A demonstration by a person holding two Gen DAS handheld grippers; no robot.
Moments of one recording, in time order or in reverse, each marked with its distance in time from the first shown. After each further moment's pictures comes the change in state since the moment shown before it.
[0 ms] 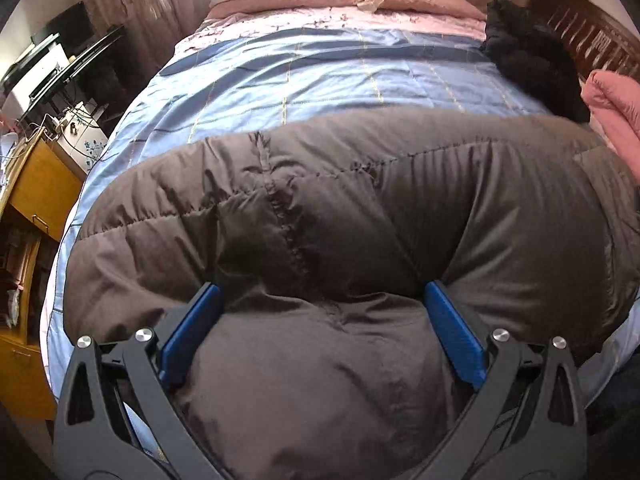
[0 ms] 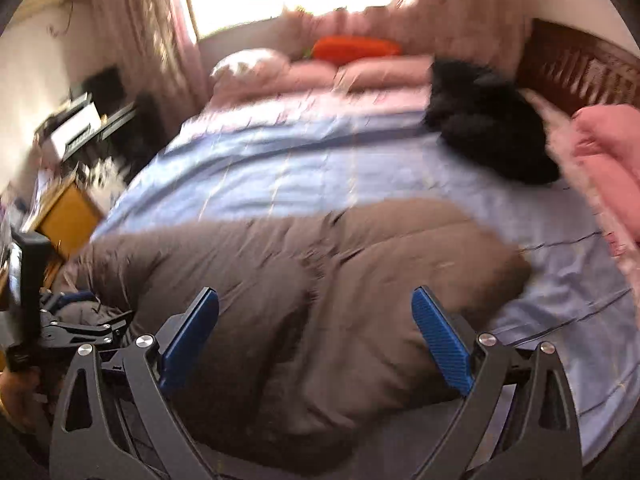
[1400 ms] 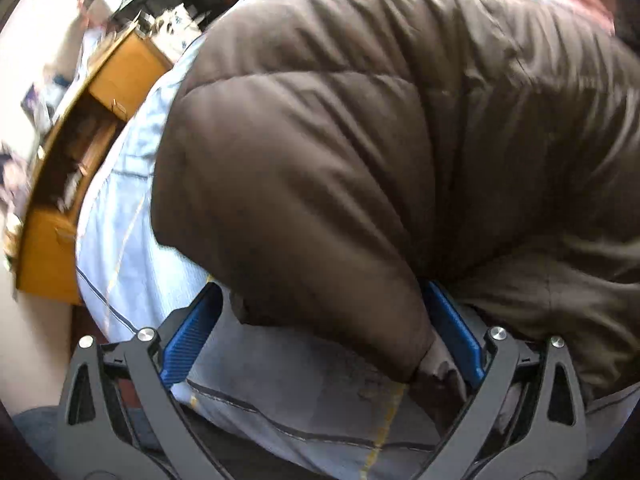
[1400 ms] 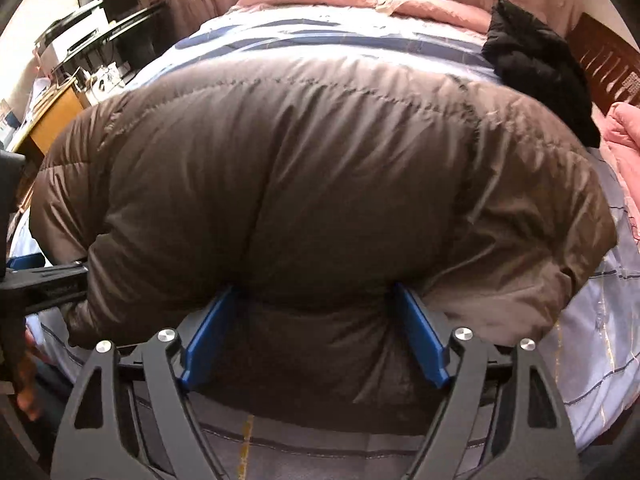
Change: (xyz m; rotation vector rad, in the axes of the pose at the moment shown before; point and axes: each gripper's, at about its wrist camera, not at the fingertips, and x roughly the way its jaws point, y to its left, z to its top) left arm 0.049 0.053 -0.072 -0.225 0.241 0.328; right arm 0.066 0.078 -0.084 -0.143 0.244 -0.032
